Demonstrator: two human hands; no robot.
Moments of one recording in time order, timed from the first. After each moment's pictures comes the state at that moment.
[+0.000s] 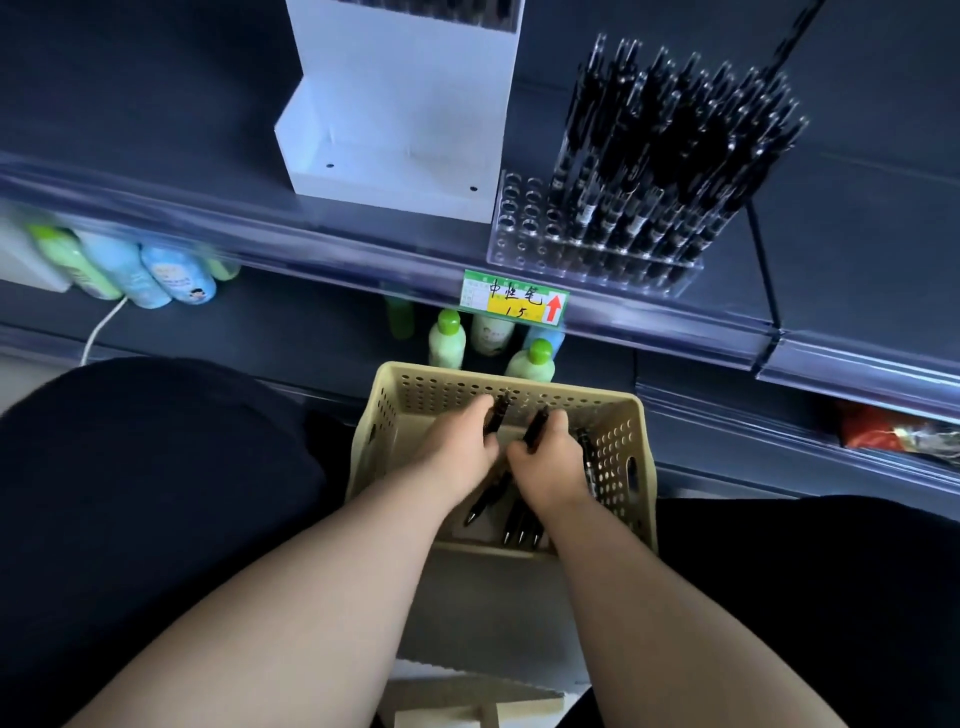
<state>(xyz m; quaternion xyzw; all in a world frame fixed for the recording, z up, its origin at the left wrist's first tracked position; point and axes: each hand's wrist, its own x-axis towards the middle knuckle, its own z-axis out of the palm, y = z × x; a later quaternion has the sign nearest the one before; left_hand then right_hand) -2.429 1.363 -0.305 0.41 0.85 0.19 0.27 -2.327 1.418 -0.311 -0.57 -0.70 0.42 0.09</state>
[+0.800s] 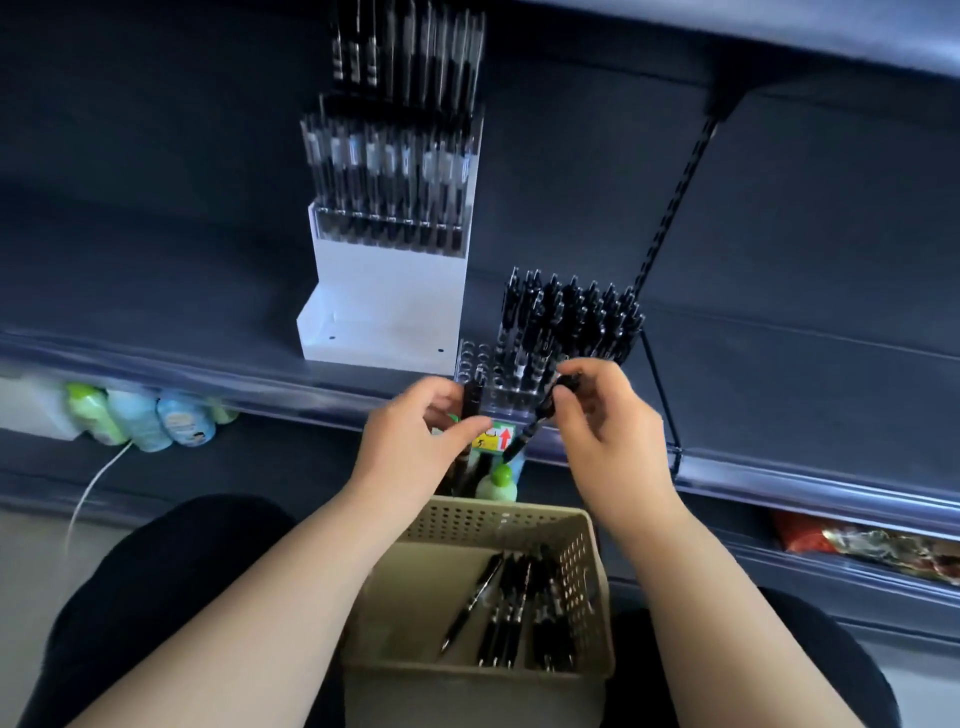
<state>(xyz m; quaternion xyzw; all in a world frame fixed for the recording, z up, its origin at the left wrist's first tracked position) -2.450 1.352 -0.128 0.42 0.74 0.52 0.14 -2.301 1.431 -0.096 -0.33 -0.78 0.35 0.39</state>
